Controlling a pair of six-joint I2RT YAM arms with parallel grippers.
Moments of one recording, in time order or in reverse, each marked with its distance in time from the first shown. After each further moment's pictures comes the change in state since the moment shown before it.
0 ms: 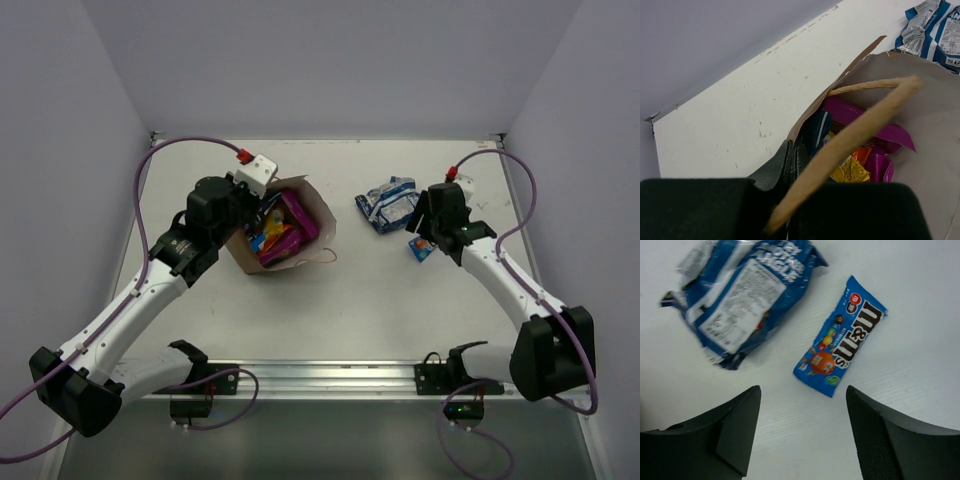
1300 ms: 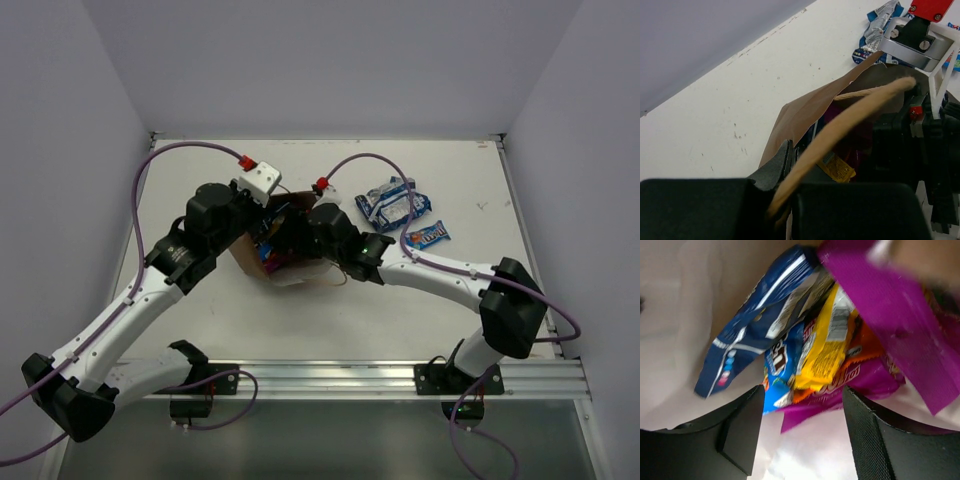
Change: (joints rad) left arm -0.057 -0.042 0.005 -0.060 0.053 -0.061; right arm 0.741 0.269 0.269 0.342 -0.168 0.359
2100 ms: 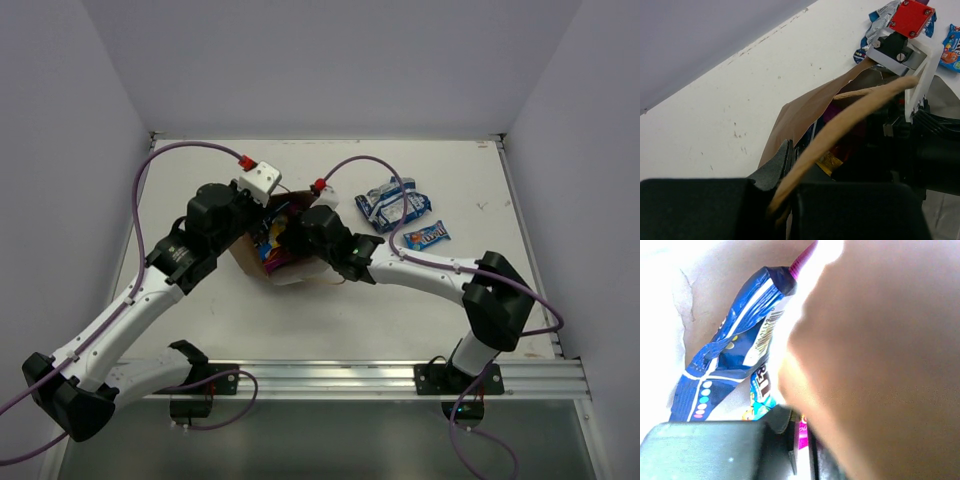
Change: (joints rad) left arm -0.001 0.002 -0.005 0.005 -0.008 -0.011; right arm 0.001 0.085 0.010 0.081 0.093 0.023
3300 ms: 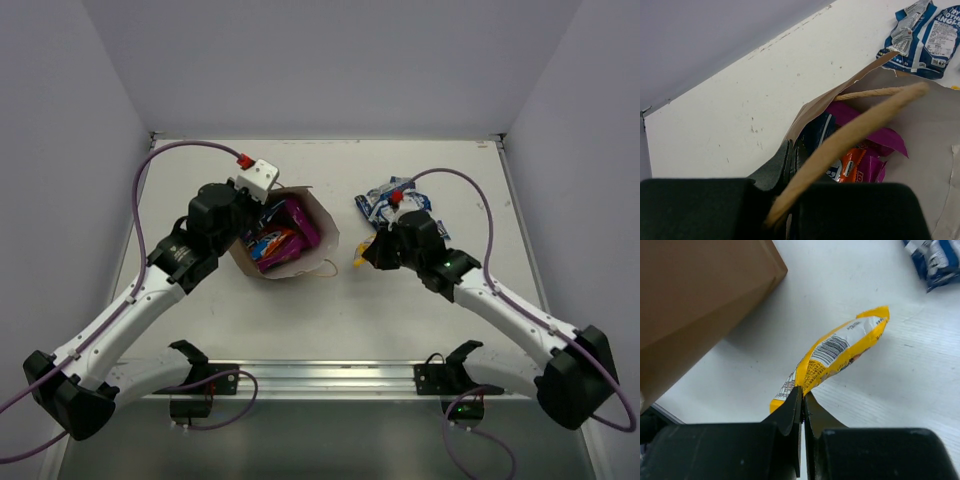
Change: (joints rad) left arm -0.002 0.007 -0.003 0.016 -0.104 0.018; right arm -0.373 -0.608 -0.408 -0.304 -0.271 -0.399
